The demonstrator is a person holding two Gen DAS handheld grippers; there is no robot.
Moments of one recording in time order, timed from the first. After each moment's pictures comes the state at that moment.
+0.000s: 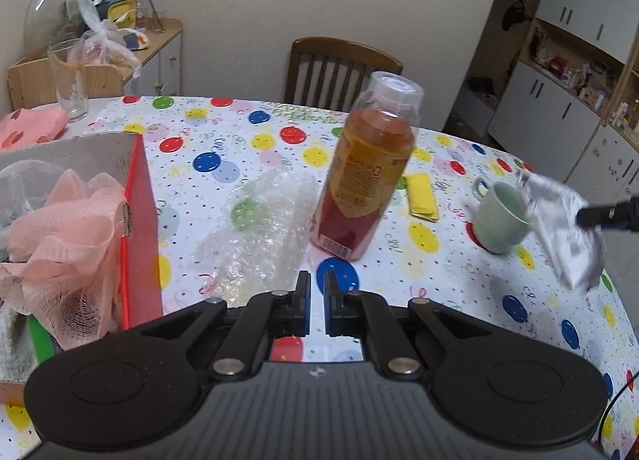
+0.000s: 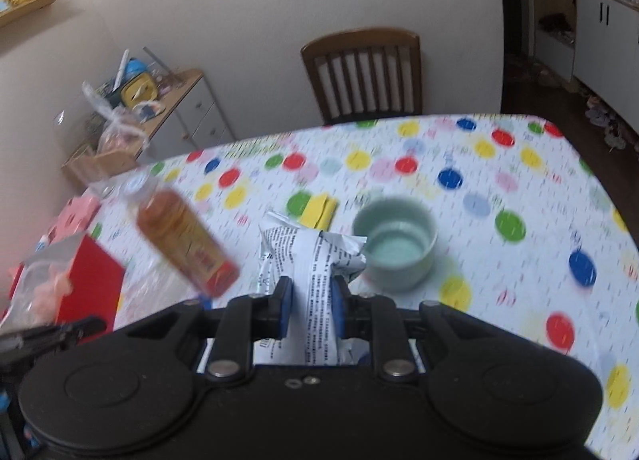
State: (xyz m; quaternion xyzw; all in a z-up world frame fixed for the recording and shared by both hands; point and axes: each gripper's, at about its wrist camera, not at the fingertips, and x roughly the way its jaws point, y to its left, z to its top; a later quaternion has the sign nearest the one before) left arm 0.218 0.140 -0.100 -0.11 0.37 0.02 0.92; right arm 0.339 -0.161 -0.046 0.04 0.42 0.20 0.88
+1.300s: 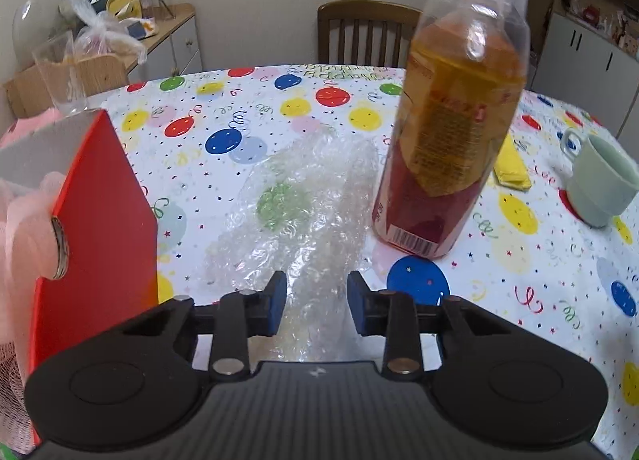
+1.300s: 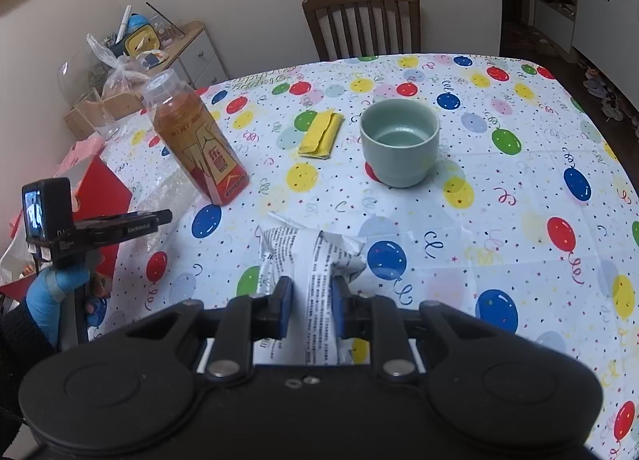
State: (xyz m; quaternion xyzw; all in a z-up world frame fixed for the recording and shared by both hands) left arm 0.294 0.153 -0.172 -0.05 0.40 0.08 0.91; right arm 0.265 -0.161 -0.072 0.02 0.48 0.20 0.86
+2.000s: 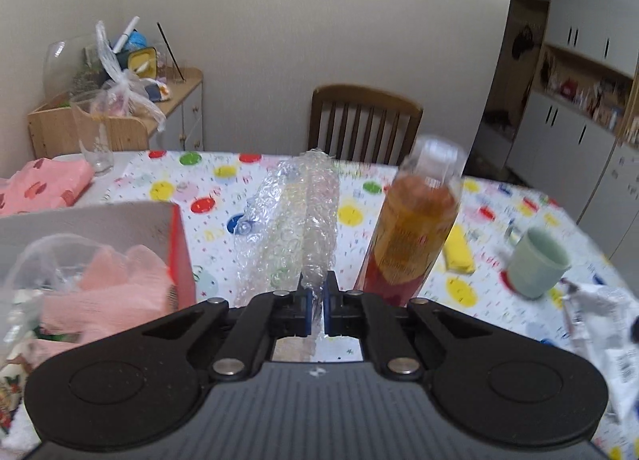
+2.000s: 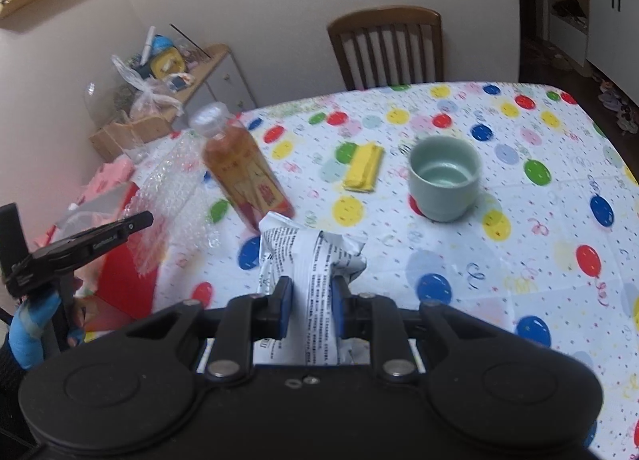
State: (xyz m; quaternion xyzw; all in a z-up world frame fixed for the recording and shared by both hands) left arm 0.228 0.171 -0.081 -0.09 0.30 0.06 0.95; right arm 0.263 -0.131 -0.046 0.04 0.45 0.22 0.86
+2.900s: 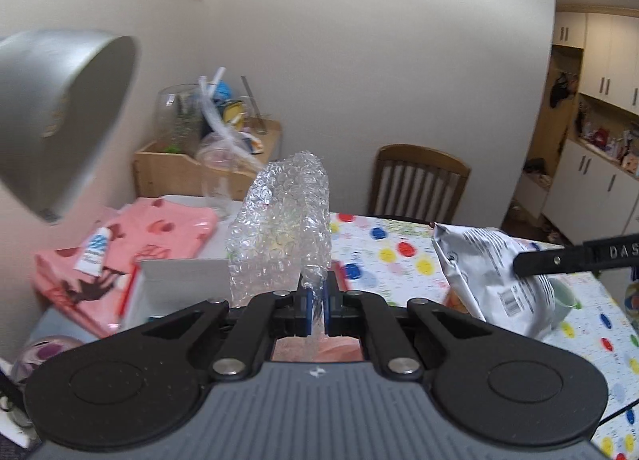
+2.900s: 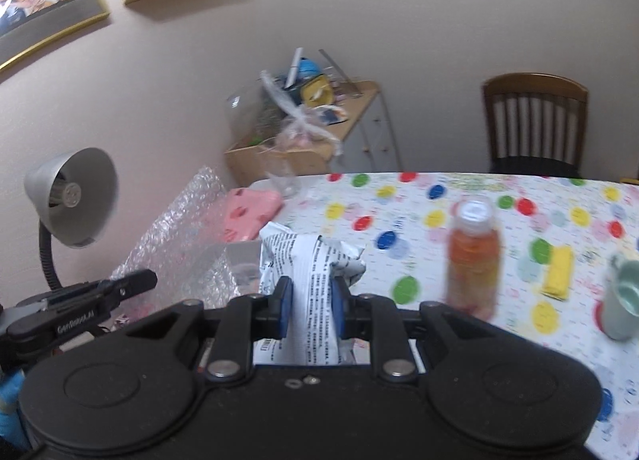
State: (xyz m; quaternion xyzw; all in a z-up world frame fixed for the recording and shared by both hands) left arm 0.088 0.271 0.015 -0.09 0.25 0.14 0.95; right arm 0.253 0.043 0.019 0.03 0.36 0.39 0.84
